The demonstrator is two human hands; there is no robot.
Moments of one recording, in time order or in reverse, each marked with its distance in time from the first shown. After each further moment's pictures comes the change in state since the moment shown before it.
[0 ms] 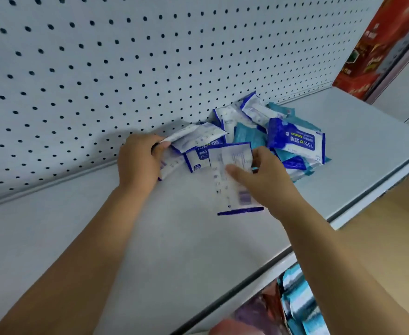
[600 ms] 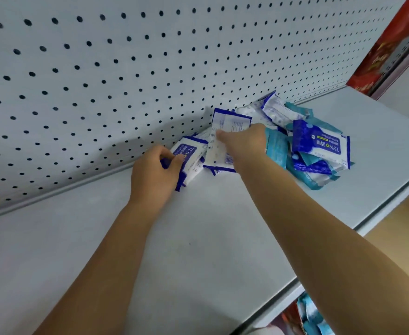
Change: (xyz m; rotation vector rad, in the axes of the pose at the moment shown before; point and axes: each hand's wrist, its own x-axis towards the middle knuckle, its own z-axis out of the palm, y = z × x) left_hand -0.017 -0.013 -0.013 -0.299 -0.167 -0.343; right_hand 0.088 -0.058 0.089 0.331 0.272 0.224
